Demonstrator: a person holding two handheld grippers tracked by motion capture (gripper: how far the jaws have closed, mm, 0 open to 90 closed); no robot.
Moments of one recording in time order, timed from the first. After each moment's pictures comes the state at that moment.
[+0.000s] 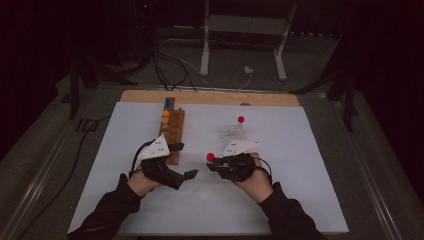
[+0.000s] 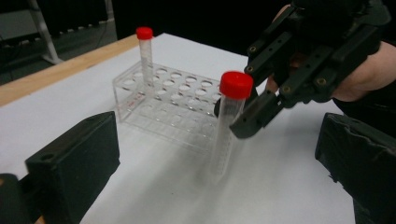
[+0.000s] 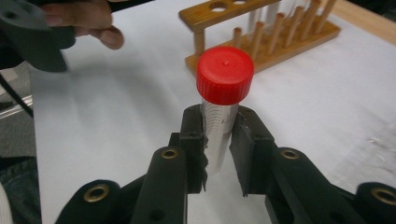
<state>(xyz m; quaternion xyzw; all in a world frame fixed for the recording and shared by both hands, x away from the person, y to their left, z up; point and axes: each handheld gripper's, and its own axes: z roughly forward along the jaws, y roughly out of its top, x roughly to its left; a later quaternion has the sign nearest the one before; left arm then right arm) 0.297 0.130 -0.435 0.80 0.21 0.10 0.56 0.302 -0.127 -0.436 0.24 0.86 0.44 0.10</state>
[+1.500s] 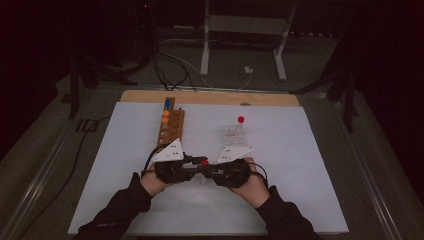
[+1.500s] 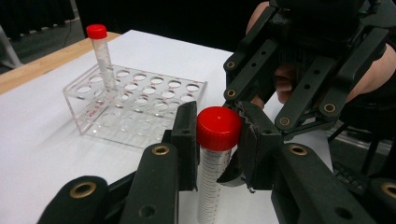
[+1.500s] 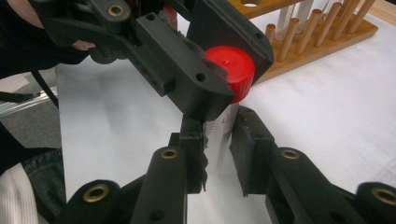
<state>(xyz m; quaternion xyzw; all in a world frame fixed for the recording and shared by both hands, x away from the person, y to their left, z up) 0.299 0.104 -0.439 0.82 0.16 0.07 0.55 0.291 -0.117 -0.441 0.22 0.87 0.44 0.08</state>
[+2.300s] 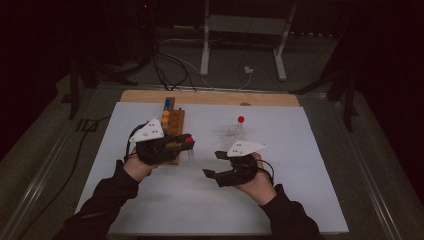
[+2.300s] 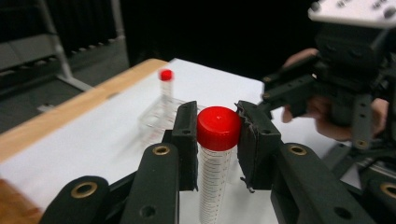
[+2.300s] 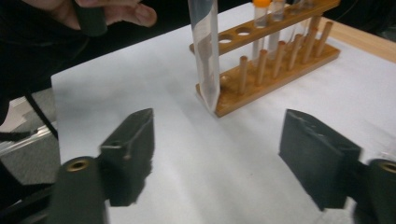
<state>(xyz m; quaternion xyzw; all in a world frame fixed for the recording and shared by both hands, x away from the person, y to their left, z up) 0.318 0.147 -0.386 0.78 0.21 0.13 0.57 0.292 -0.134 -0.427 0.25 0.83 0.49 0.09</state>
